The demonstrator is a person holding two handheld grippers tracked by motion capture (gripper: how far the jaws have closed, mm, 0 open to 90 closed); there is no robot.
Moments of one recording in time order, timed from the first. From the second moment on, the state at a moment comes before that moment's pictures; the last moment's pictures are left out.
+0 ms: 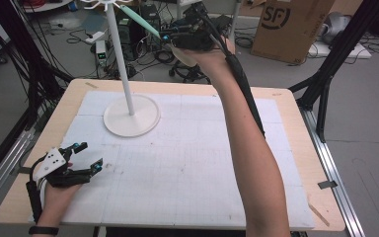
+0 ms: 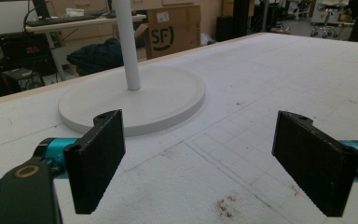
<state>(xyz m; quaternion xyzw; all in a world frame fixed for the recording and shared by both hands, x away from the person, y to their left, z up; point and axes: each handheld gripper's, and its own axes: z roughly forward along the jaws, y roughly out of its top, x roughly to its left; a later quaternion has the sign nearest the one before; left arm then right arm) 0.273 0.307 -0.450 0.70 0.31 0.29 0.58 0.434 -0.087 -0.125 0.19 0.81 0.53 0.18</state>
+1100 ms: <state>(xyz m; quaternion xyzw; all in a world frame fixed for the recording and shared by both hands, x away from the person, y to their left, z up) 0.273 0.308 -0.450 0.69 0.31 0.29 0.58 0.394 -0.154 -0.224 0.18 0.79 0.54 0.21</state>
